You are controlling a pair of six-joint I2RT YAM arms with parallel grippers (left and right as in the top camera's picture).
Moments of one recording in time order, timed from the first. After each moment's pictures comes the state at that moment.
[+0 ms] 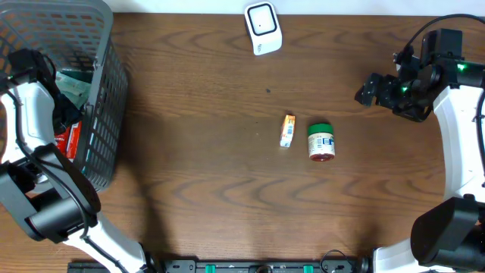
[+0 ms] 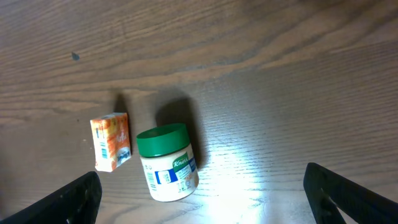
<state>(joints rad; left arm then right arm) 0.48 1.95 1.56 -0.97 -0.32 -0.23 -0.15 1.69 1.56 -1.14 -0.26 0.14</state>
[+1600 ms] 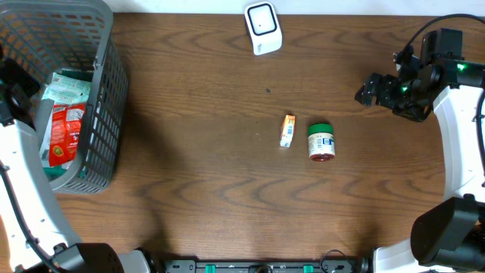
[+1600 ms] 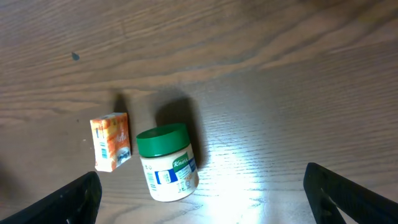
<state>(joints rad) 0.50 1.51 1.58 -0.82 -0.32 -0.22 -0.15 1.69 1.56 -1.14 -0.26 0.14</state>
